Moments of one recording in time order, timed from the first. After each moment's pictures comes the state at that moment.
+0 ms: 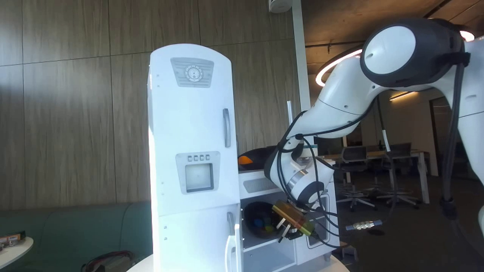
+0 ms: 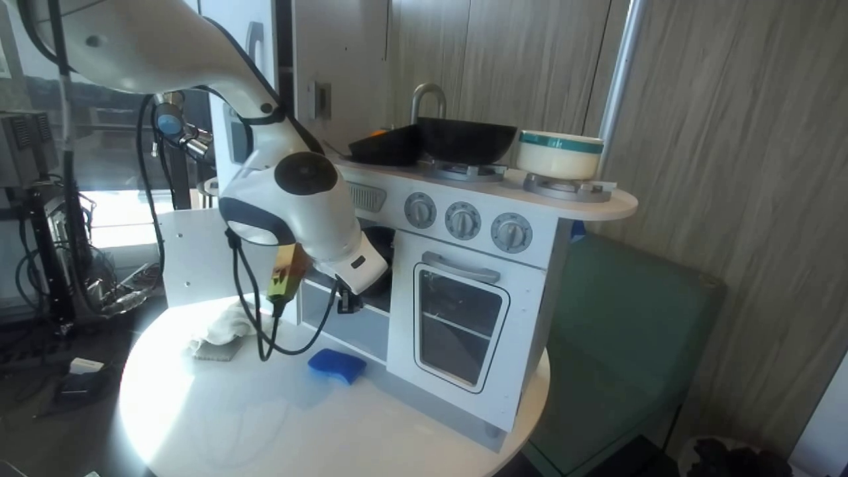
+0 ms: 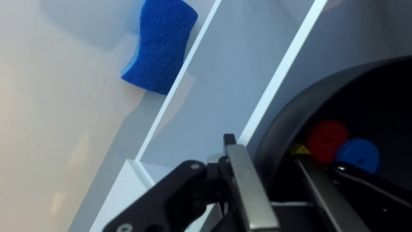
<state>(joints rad) 0.38 0.14 -0.38 -2.37 1.43 2.97 -0.26</state>
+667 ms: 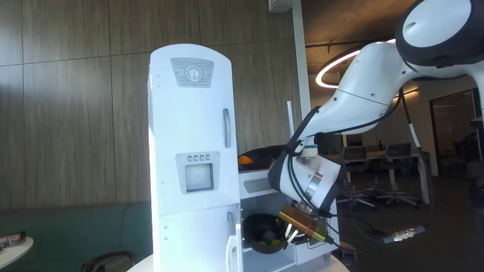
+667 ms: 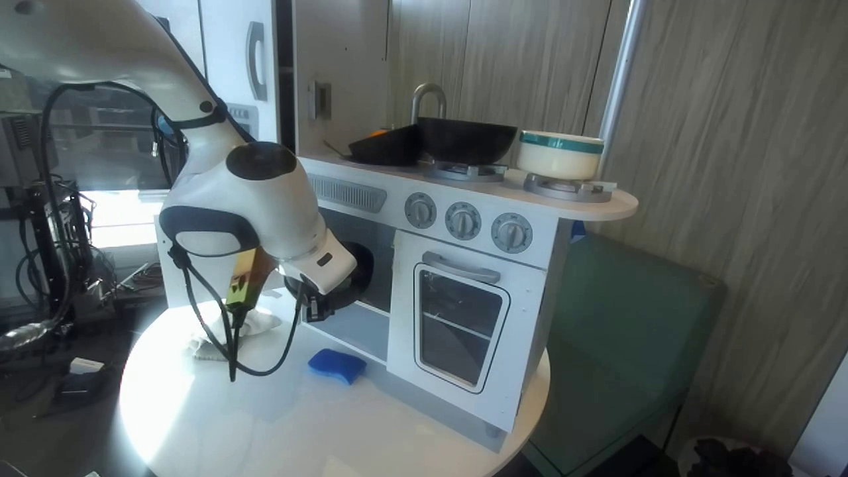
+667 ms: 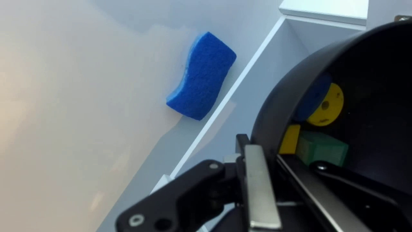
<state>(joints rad) 0.33 -0.02 -0.27 -2.58 1.12 3.05 -0.04</state>
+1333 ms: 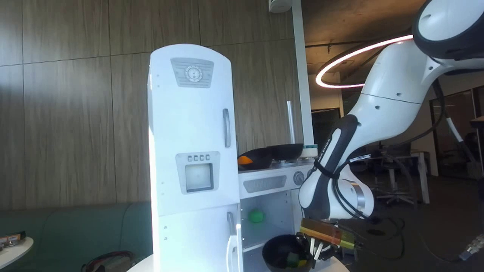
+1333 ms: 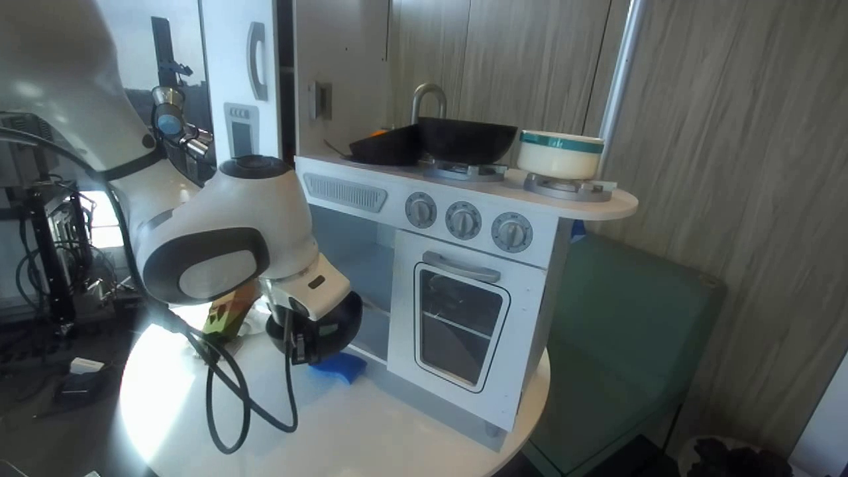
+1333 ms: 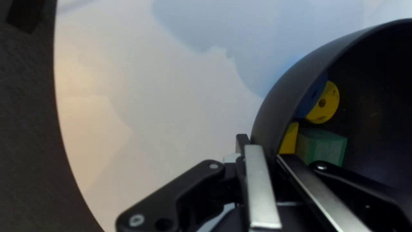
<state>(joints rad) 0.06 -0.11 -0.17 -2.78 0.31 2.97 0.54</state>
